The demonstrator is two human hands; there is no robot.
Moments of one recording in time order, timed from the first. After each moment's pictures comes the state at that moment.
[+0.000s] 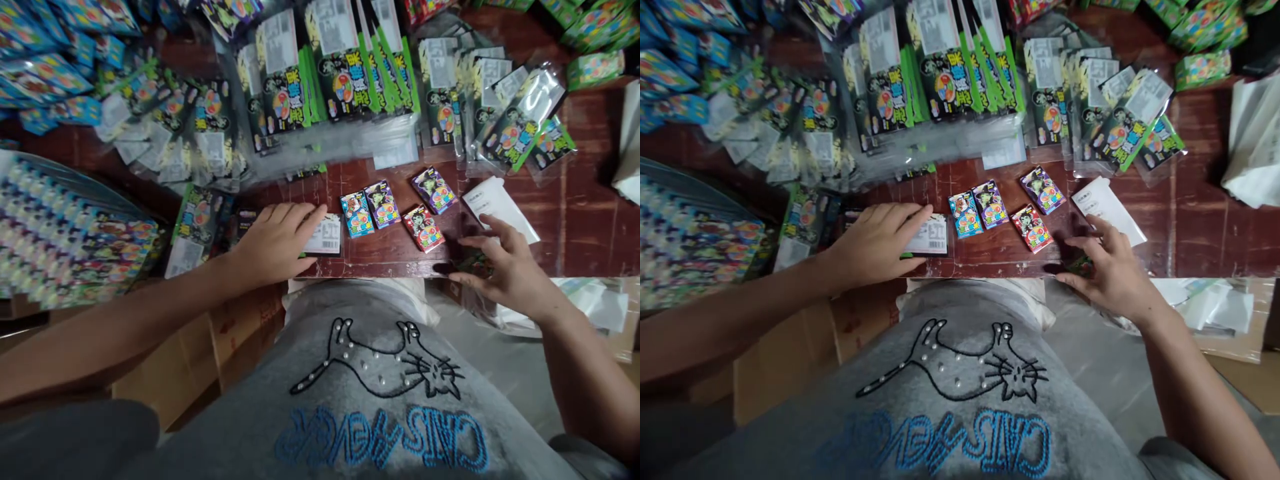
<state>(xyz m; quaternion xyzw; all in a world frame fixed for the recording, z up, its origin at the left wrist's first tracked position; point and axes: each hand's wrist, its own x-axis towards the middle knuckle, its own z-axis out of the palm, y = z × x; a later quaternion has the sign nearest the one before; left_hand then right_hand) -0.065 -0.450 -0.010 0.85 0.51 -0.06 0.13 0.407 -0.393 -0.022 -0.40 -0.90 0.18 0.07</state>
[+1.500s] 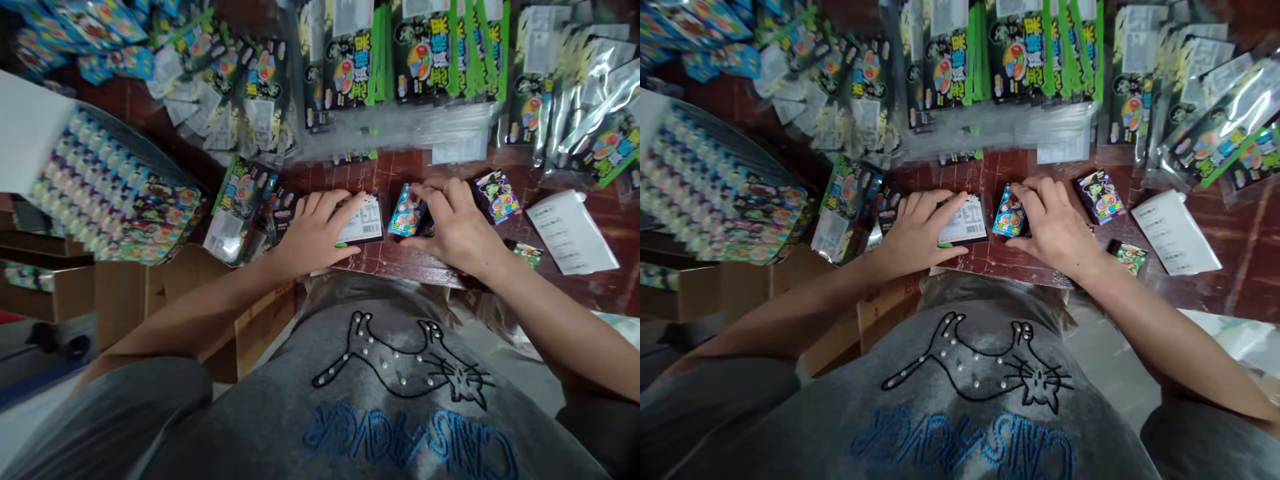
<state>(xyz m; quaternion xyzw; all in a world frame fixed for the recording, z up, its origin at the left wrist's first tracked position) -0.059 -0.473 -0.031 0.77 0.62 0.04 0.14 0.229 -0.342 -0.036 -0.27 -0.93 0.22 0.13</state>
